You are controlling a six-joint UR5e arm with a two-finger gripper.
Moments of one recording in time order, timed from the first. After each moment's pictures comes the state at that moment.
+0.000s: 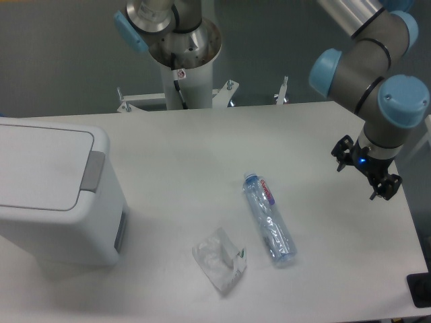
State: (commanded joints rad) arm 2.79 -2.08 -1.39 -1.18 1.62 1.68
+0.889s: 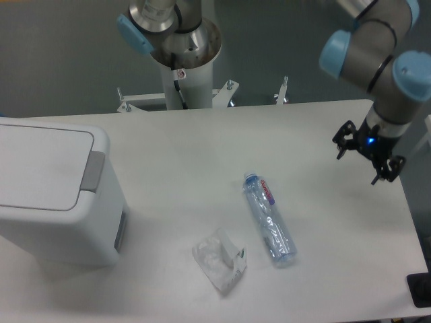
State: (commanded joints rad) arm 2.96 -1.95 -1.60 -1.16 1.29 1.67
